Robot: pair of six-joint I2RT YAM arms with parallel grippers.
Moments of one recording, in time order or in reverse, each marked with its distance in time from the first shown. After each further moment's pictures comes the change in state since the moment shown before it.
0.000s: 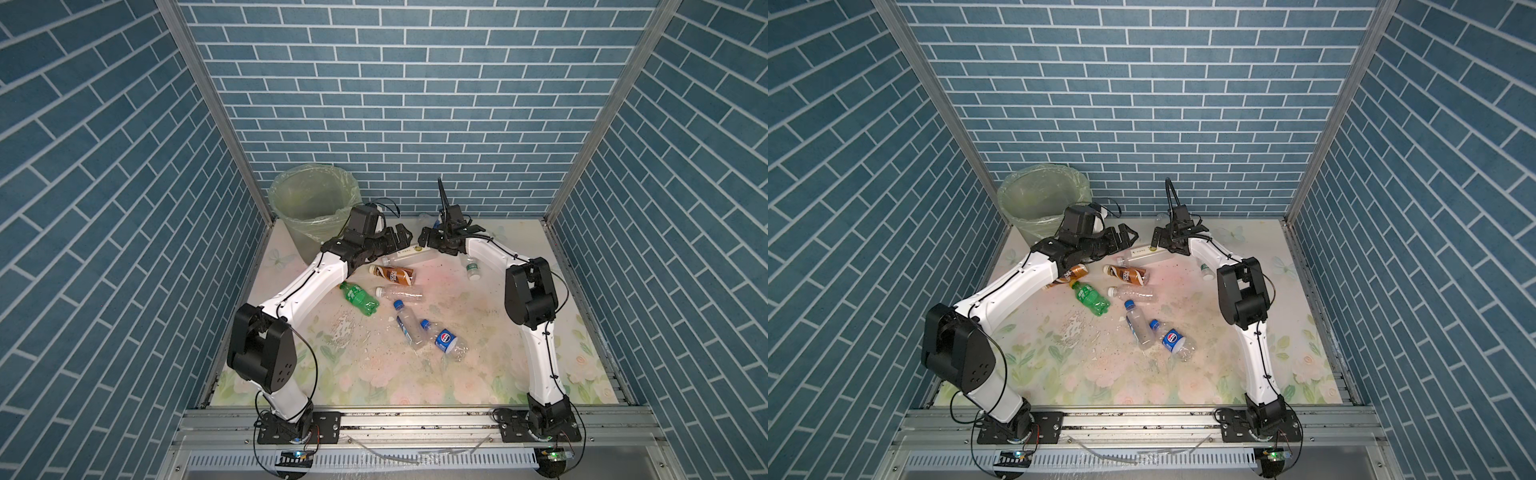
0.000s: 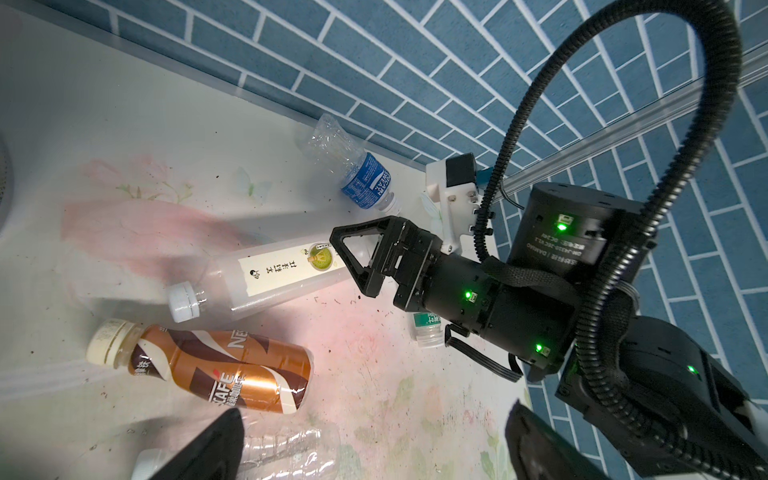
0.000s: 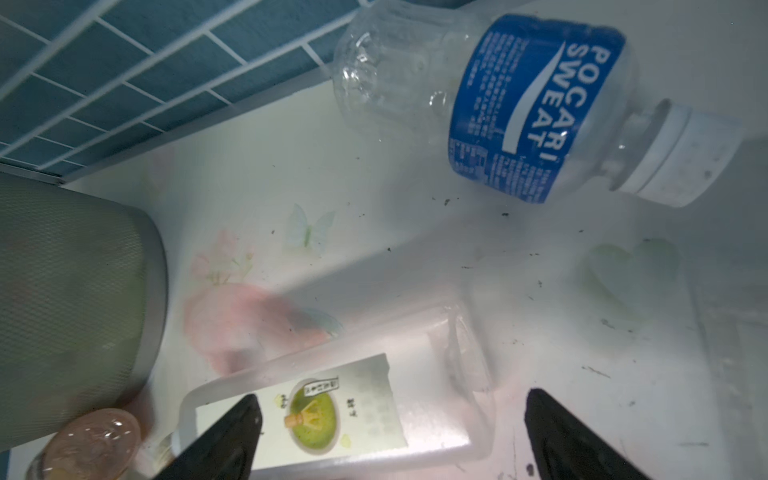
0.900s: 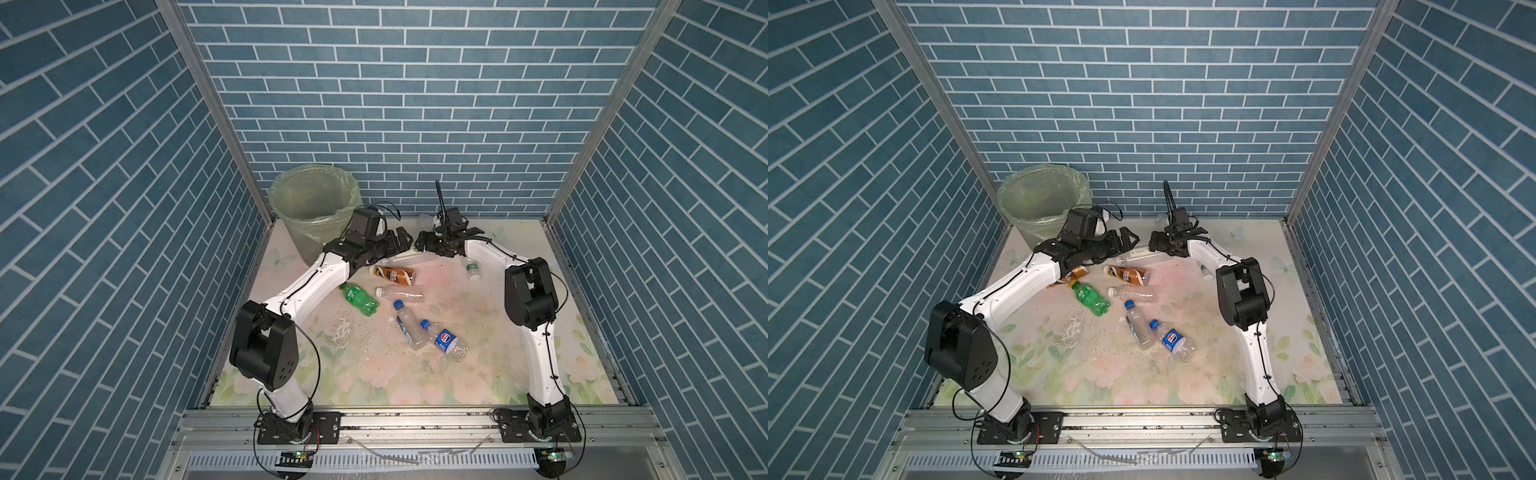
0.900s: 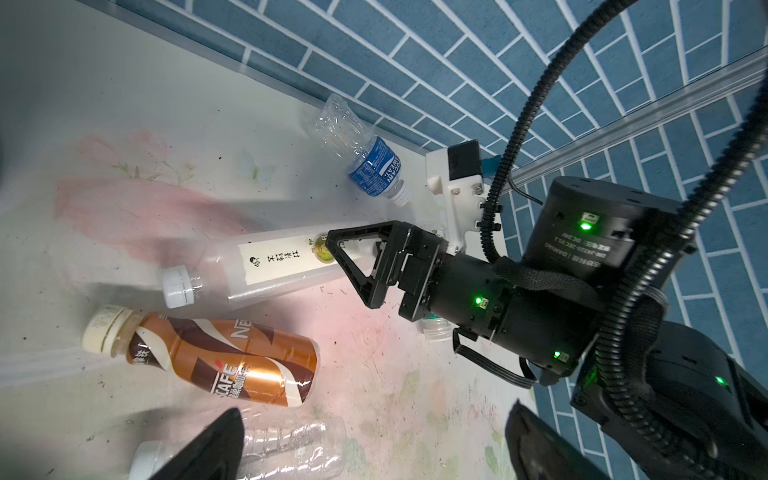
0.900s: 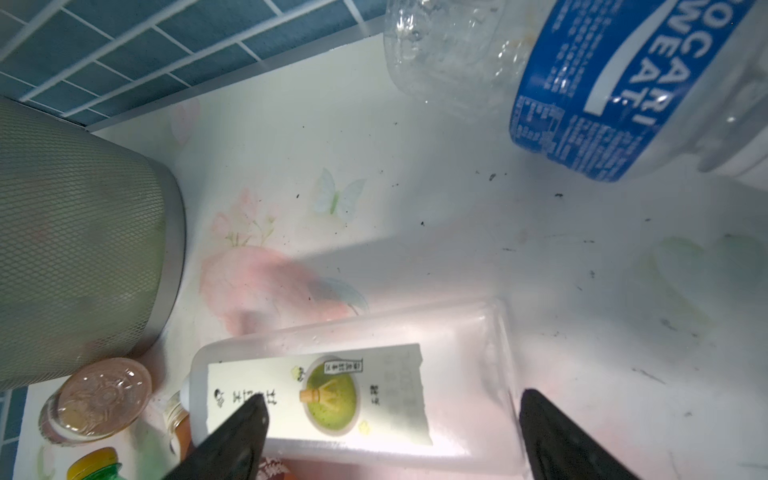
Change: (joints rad) left arm 0.000 0.019 -0.014 0.000 0.007 -0.007; right arm 0.018 -0.042 -0.068 0.053 -0.087 -0.051
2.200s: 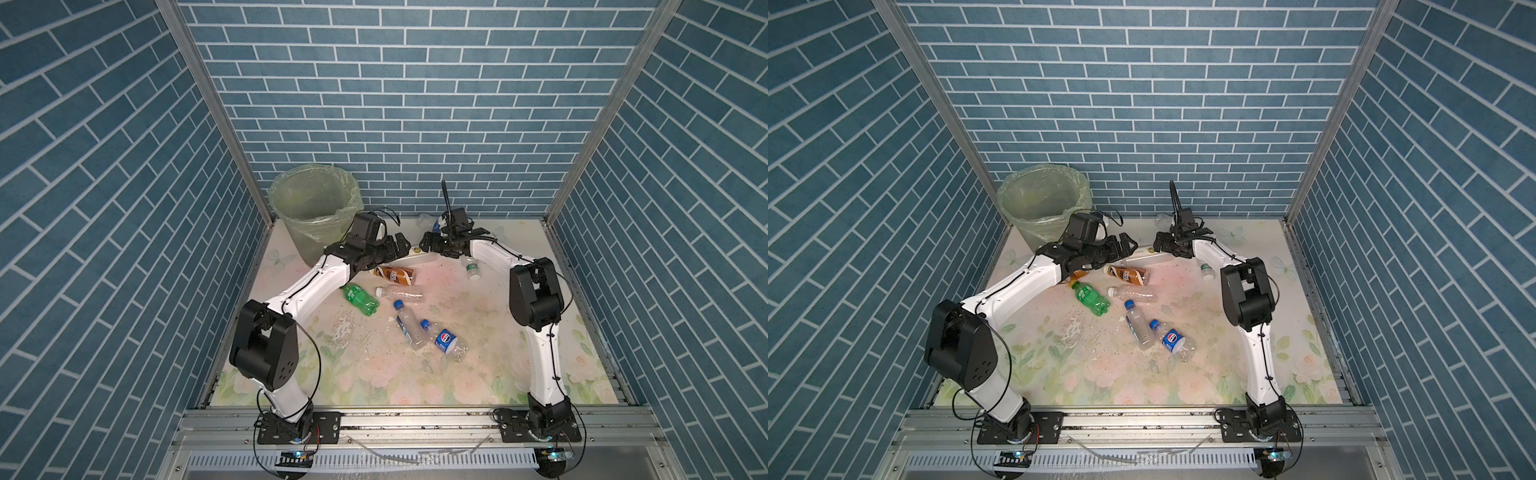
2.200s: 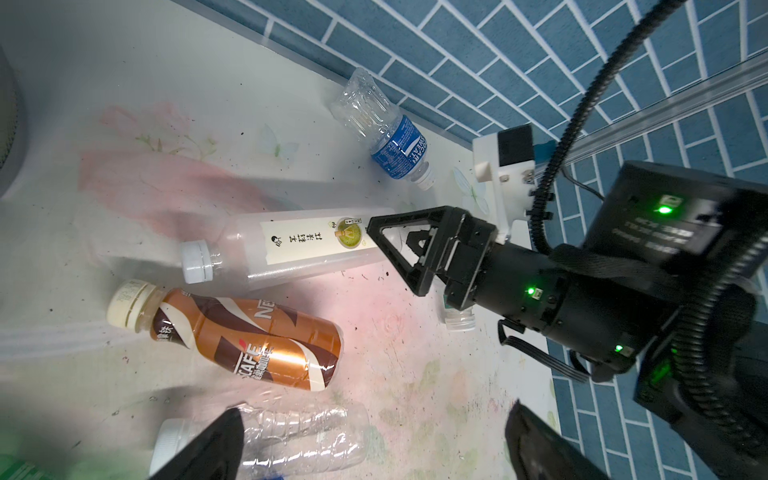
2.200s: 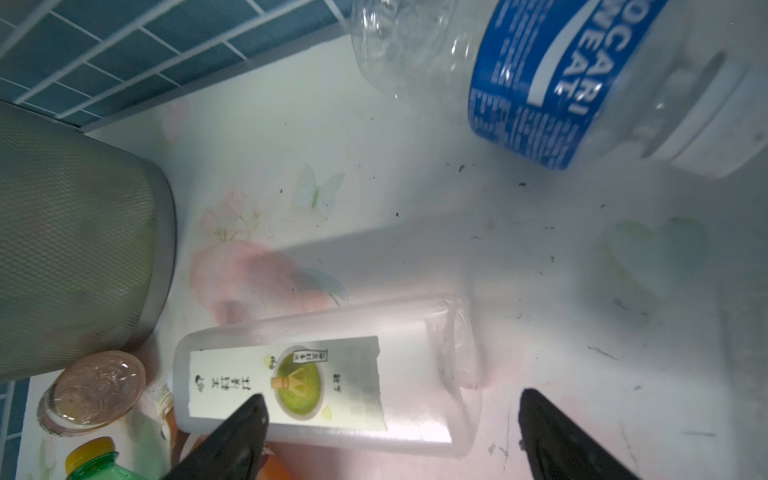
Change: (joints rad) left arm -0.001 -0.002 -0.036 -0.013 -0.019 0.008; right arm -0.028 -0.002 -0.036 -0.005 -0.029 -0.014
